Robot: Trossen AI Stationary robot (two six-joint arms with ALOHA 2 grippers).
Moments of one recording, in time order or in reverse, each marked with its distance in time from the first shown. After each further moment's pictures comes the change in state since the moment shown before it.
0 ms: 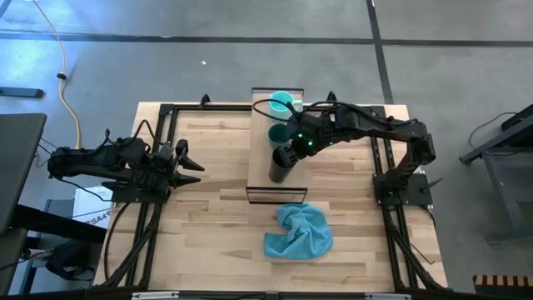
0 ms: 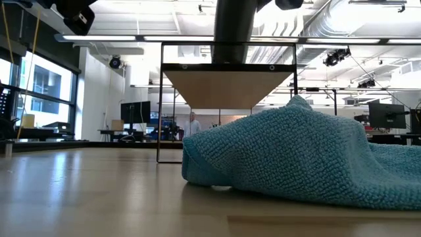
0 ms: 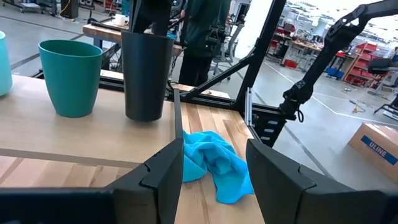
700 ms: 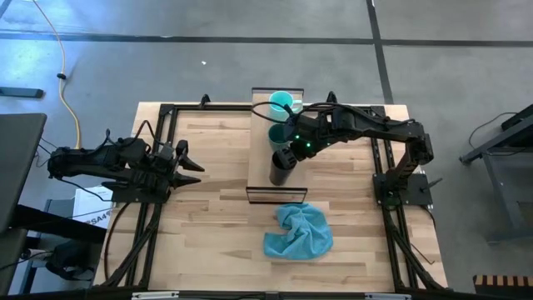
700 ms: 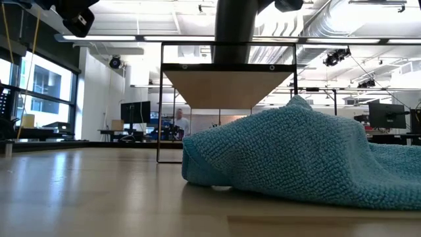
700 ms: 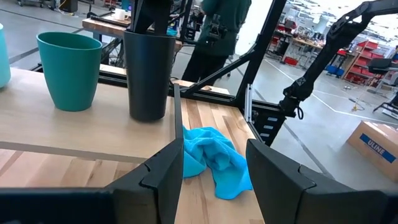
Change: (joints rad) left arm 0.000 0.000 0.000 -0.016 0.003 -0.010; right arm 0.000 0.018 0.000 -0.013 -0.025 0.000
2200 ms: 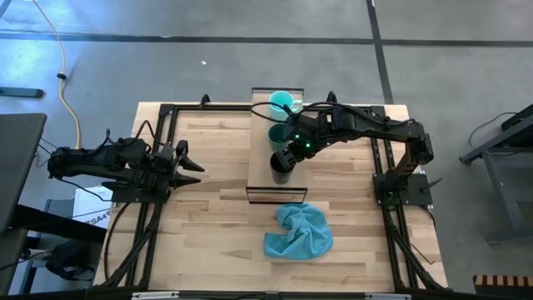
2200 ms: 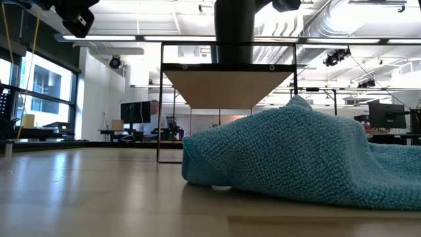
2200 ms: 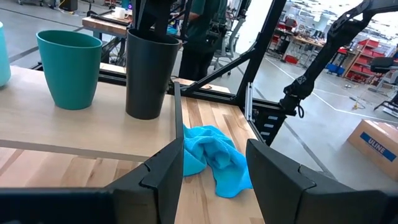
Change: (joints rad) left arm 0.000 0.000 0.000 -0.006 0.000 0.002; right arm -0.005 0.000 0.000 0.023 -0.026 -0.019
